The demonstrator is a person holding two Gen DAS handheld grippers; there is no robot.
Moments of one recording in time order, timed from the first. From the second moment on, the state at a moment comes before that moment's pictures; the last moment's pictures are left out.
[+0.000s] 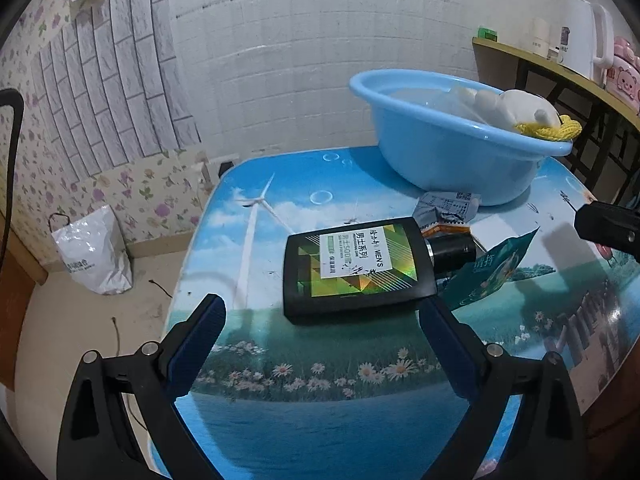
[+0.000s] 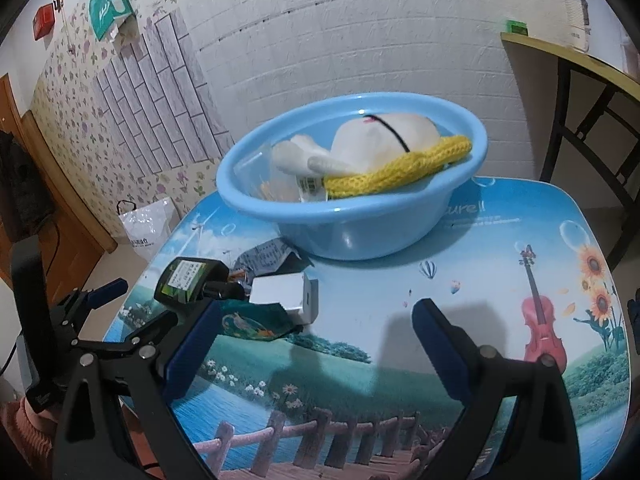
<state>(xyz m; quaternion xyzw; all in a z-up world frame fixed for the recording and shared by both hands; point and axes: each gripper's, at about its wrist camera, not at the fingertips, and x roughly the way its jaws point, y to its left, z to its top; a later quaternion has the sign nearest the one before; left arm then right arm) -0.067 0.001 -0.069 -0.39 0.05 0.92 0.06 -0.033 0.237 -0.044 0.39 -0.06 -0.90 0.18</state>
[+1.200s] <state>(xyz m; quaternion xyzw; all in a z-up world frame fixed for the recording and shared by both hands) -0.105 0.000 -0.086 -0.43 -0.02 0.89 0.13 -0.035 0.185 -0.072 0.43 0.01 -0.87 0.24</state>
